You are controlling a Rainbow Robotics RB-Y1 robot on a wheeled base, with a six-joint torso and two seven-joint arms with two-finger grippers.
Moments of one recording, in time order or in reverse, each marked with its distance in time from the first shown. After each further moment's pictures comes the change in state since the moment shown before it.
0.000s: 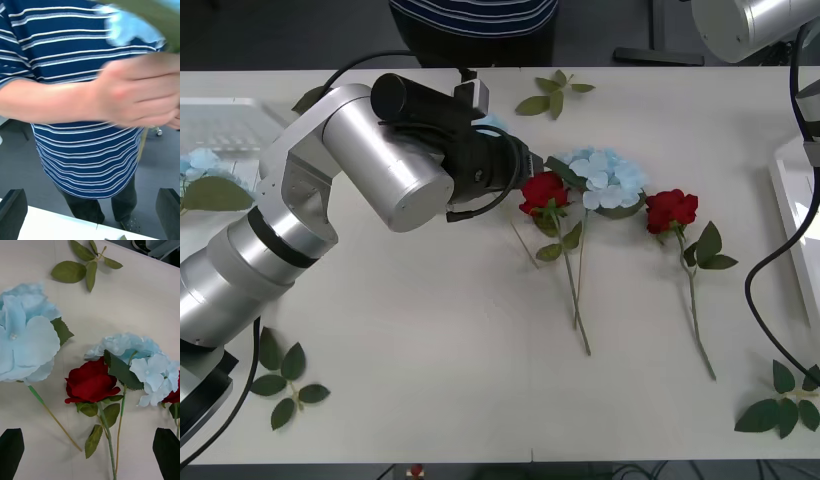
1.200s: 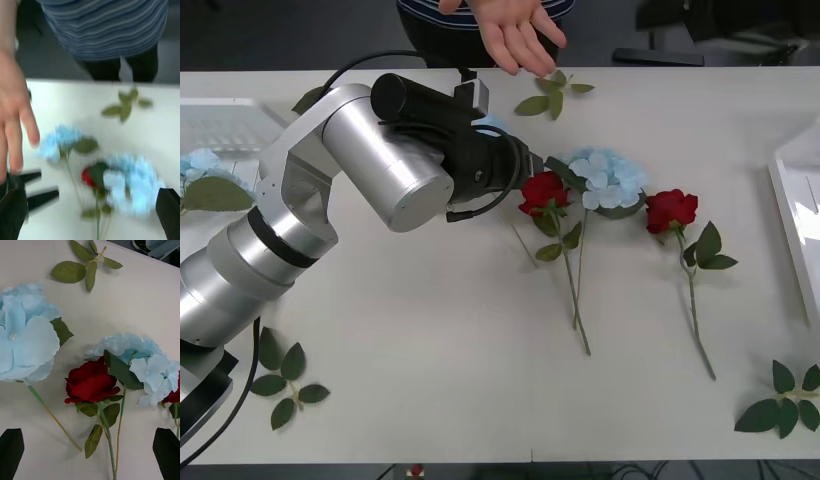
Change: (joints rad) right arm 0.130 -0.405 -0.122 -0.284 -0.874 0.615 -0.010; left arm 0.000 0.000 0.000 0.000 0.000 0.000 0.000
